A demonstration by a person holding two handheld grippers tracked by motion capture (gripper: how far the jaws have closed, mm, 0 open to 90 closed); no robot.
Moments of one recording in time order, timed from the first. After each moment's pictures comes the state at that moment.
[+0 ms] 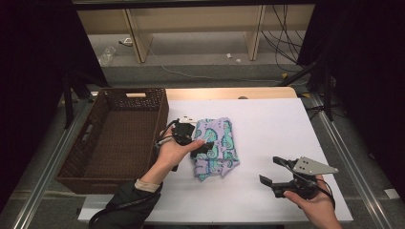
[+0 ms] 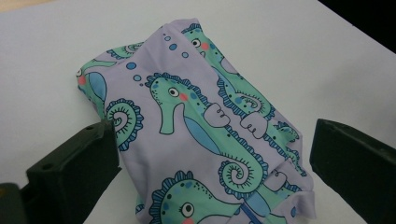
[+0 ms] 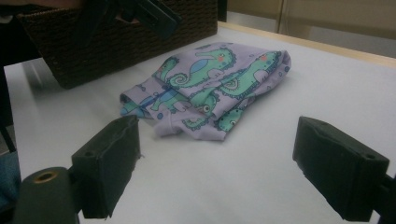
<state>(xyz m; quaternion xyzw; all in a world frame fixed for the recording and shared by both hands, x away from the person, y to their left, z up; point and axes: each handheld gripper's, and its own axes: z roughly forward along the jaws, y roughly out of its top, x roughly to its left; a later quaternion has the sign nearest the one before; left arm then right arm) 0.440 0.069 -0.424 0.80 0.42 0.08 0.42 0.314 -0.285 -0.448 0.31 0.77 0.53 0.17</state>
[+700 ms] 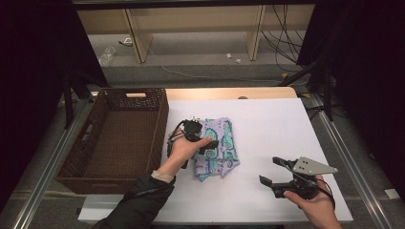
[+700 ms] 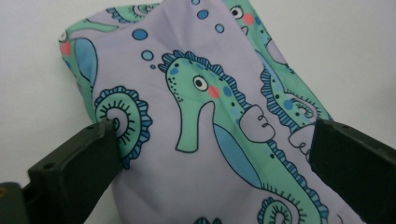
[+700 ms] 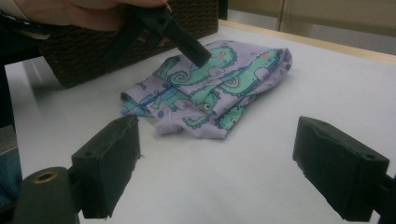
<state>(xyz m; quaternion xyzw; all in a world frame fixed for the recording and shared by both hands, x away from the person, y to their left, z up) 0.474 0.044 -0.462 0.79 0.48 0.06 0.36 0.314 -0.285 -0.449 0.31 0.77 0.53 0.17</state>
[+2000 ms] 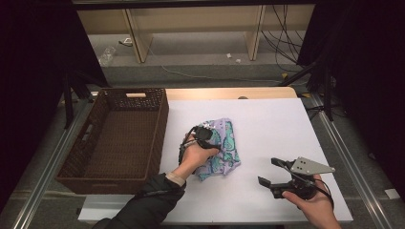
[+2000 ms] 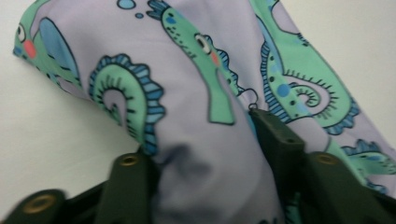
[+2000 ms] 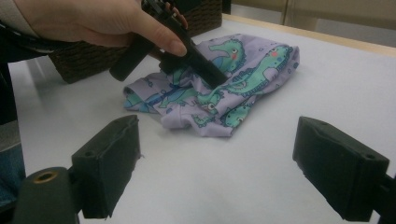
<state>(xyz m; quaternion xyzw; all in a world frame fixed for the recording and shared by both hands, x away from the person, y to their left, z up) 0.463 0.013 -0.481 0.81 0.48 0.08 0.34 0.315 -0.283 -0.451 0.31 0.78 0.52 0.16</state>
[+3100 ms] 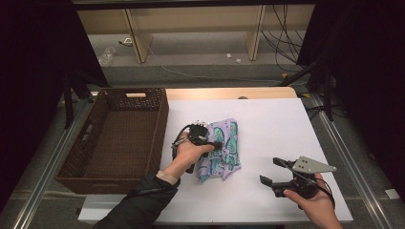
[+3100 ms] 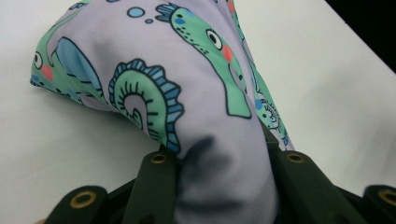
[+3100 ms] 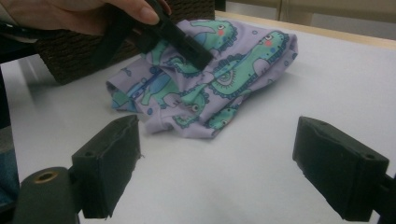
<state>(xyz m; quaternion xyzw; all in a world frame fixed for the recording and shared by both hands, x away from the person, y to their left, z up) 0.459 0.036 -0.463 0.79 0.45 -0.01 0.42 0.318 -0.288 -0.454 0.32 0.77 0.52 0.16</state>
